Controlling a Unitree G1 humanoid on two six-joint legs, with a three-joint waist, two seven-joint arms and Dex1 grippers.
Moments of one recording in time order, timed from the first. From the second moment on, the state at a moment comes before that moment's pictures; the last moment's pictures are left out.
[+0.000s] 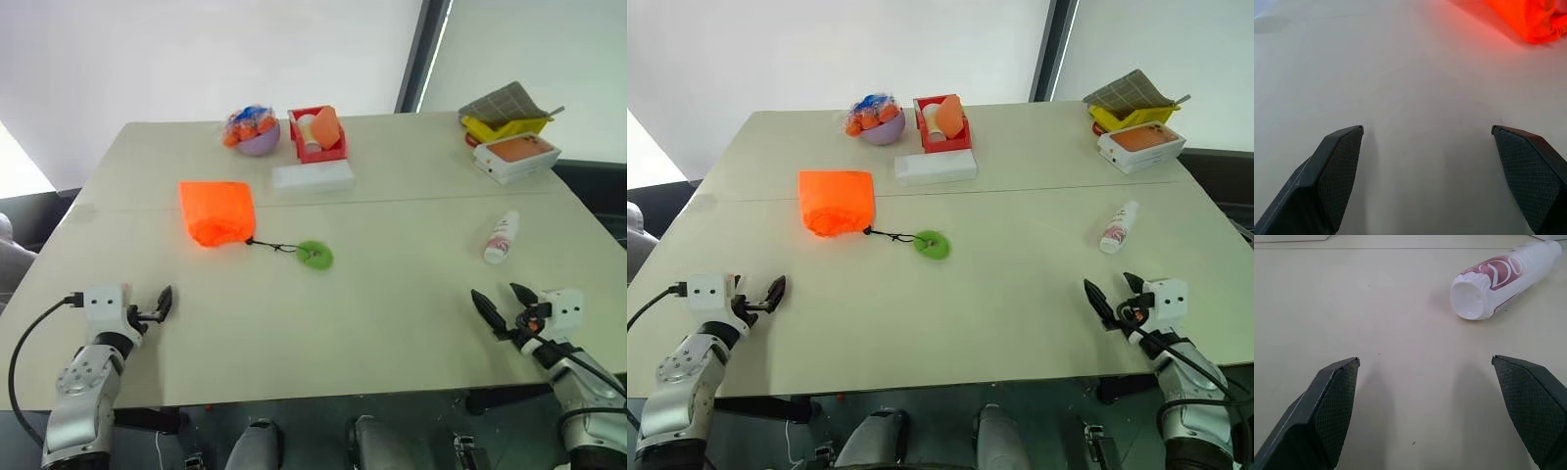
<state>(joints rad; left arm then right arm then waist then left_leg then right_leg) 0.08 0.40 0.38 -0.02 -0.27 0.21 -0.28 0.02 -0.51 -0.42 0.31 0.41 -0.07 0.68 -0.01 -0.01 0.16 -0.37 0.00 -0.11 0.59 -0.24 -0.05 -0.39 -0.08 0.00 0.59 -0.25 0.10</state>
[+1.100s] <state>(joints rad) -0.25 0.54 0.06 0.09 0.24 -0.03 -0.18 -0.11 -0.27 0.08 -0.17 0.35 0.18 0.62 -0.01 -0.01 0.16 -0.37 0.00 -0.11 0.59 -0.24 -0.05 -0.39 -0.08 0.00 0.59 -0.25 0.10</state>
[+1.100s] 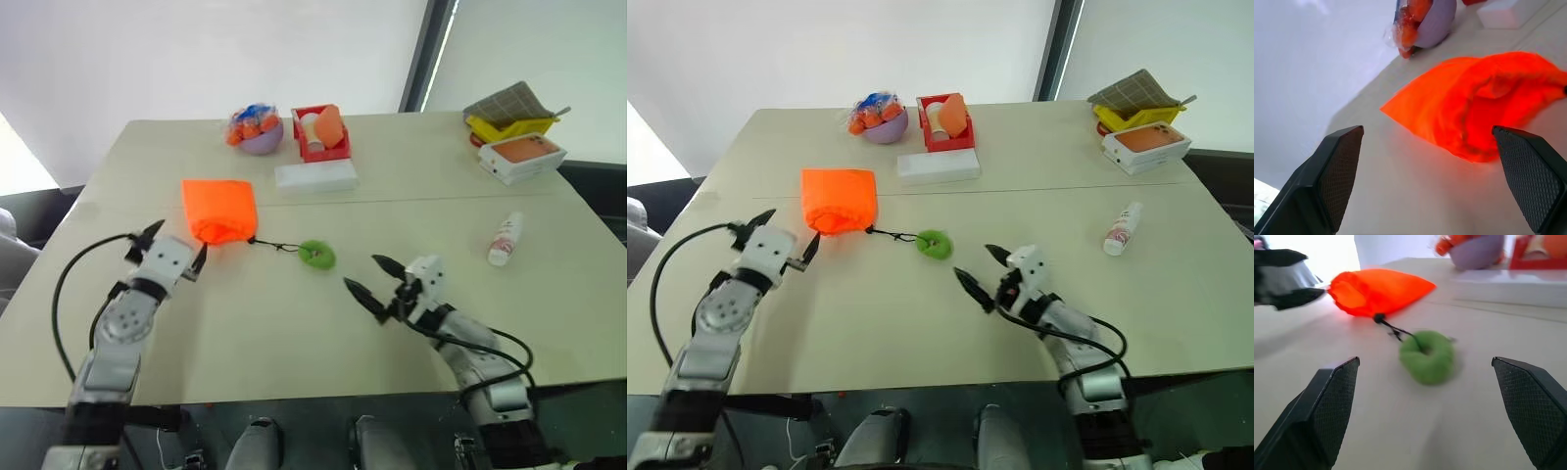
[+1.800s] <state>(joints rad) -0.52 0.53 -0.08 0.48 0.34 -0.12 -0.17 -0.11 -0.27 0.01 -0.18 0.28 0.20 0.46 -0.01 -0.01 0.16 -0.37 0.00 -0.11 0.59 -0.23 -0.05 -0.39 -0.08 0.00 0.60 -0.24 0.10</state>
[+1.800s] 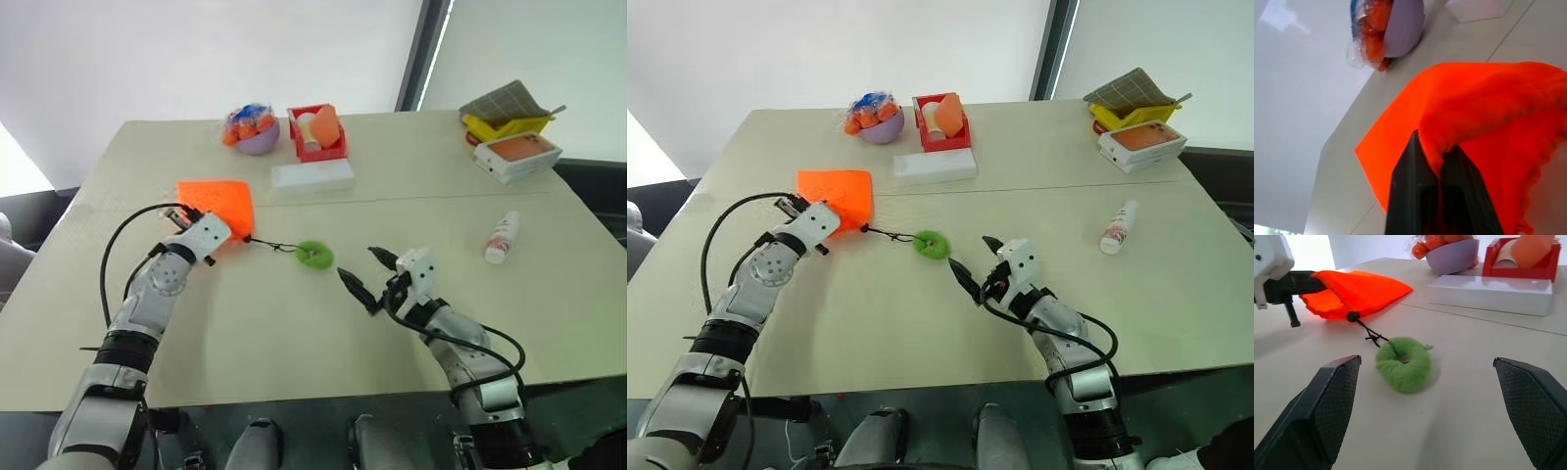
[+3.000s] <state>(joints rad) -0.41 0.41 -0.06 0.17 0.20 0.14 -0.27 -0.43 -0.33 -0.41 0.41 0.19 0.25 -0.11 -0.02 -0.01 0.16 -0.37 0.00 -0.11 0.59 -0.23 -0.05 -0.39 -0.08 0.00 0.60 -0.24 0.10</state>
